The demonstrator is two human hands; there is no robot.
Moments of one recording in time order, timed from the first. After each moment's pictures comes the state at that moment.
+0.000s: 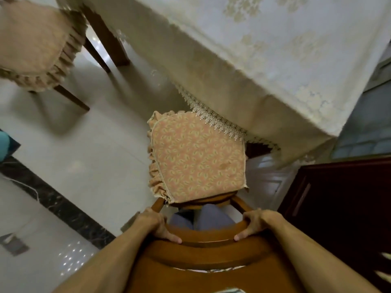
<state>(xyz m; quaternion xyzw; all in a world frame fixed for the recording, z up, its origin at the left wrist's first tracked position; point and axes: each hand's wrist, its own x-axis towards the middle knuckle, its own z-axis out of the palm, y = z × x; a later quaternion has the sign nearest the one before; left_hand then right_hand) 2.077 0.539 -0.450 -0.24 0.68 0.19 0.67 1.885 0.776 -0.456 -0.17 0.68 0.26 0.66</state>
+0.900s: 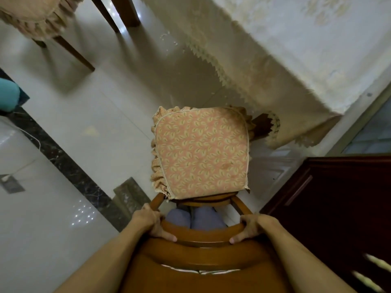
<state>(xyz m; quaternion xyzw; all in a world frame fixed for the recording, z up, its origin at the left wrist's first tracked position) 2.093 0.688 -0.476 -0.26 0.65 0.20 0.69 1.881 0.905 -0.505 -0.18 0.63 0.29 0.70</state>
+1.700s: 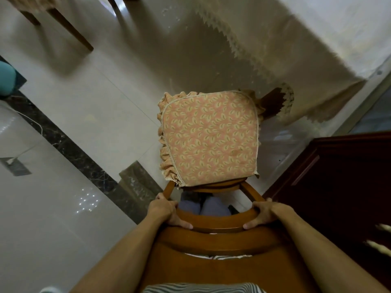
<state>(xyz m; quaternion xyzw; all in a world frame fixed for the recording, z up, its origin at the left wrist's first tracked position) 2.145 0.725 -0.514 -0.27 0.65 0.22 0.67 1.921 0.944 -0.523 -0.18 0.65 0.29 0.68</state>
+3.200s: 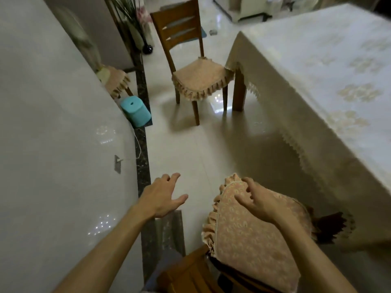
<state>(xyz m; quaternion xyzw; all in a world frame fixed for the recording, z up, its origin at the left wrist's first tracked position) 2.254 0.648 -0.311 -0.54 0.82 0.18 0.13 1.965 0.731 -0.340 -0.58 0.72 -0.08 0.37</state>
